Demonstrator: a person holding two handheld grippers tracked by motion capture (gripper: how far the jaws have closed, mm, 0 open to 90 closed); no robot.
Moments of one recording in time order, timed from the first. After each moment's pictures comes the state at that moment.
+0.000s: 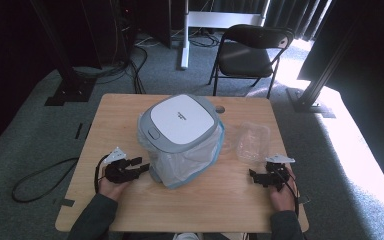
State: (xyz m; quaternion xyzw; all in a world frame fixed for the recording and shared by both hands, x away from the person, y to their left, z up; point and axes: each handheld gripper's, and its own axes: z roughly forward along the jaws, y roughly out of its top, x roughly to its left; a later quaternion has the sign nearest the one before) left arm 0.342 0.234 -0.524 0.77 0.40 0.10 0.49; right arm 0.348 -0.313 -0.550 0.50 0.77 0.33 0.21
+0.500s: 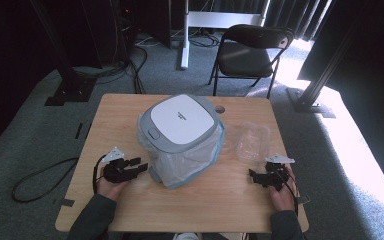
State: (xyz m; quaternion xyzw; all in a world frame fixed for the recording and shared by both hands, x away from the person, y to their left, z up) left arm 0.342 0.239 -0.524 0.76 0.41 0.09 0.49; right arm 0.348 -0.311 -0.550 0.51 0.77 0.33 0.21
